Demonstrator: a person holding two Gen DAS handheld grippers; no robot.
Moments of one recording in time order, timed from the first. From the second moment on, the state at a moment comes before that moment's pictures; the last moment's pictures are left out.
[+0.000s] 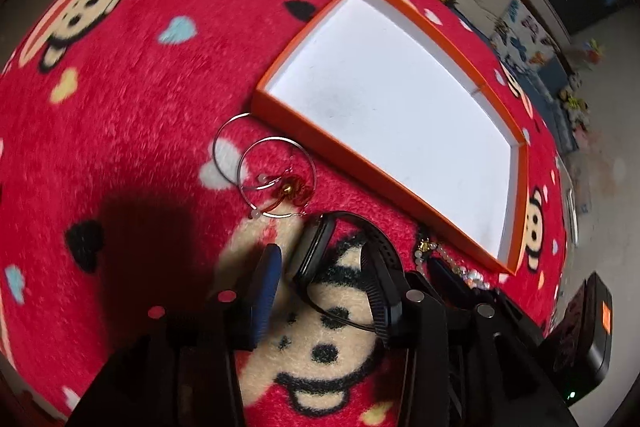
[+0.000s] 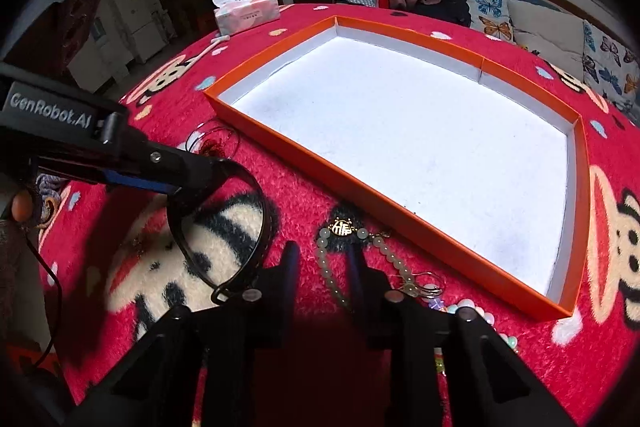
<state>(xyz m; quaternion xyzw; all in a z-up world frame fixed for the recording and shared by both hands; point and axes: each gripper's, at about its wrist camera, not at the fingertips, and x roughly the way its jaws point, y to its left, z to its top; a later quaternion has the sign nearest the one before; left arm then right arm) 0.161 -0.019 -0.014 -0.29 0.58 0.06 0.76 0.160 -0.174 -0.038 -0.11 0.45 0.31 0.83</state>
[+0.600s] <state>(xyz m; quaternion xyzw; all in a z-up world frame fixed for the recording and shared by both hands) 0.189 -0.037 -0.027 -0.26 0.60 0.10 0.75 0.156 -0.184 -0.038 -0.09 0.44 0.34 0.82</state>
